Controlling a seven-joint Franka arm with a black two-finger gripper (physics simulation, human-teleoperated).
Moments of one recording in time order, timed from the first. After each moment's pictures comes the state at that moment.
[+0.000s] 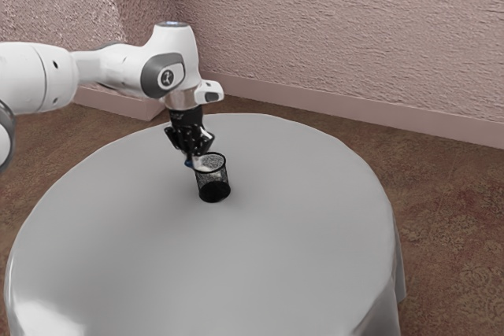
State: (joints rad) arm 0.36 0.55 -0.41 -1.49 0.21 1.90 -0.05
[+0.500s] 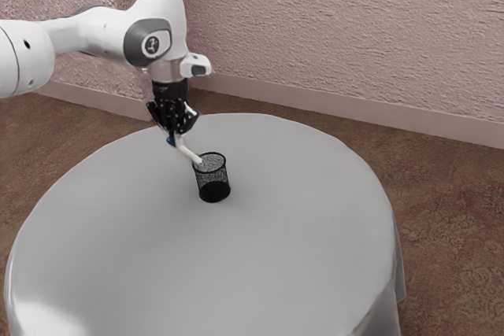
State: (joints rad) arm 0.36 0.42 -0.41 -1.48 0.21 1.74 -0.05
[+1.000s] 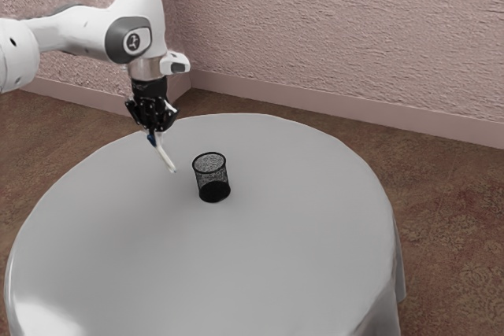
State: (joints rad) arm 0.44 0.40 -0.40 -1.49 0.21 1.71 -0.06
